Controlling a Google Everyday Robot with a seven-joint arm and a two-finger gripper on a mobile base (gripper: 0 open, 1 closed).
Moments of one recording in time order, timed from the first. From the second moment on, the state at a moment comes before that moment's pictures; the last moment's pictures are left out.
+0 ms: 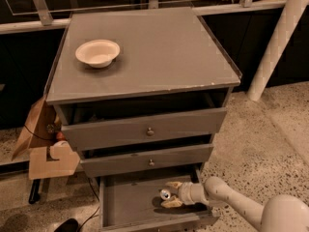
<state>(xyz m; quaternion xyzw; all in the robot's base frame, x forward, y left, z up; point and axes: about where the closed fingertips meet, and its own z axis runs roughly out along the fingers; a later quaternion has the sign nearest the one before) 0.545 -0.089 0.202 -0.52 0.72 0.28 0.36</state>
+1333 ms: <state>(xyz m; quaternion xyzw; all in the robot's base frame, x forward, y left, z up) 0.544 -0.074 0.195 -0.52 0.71 0.30 0.36</state>
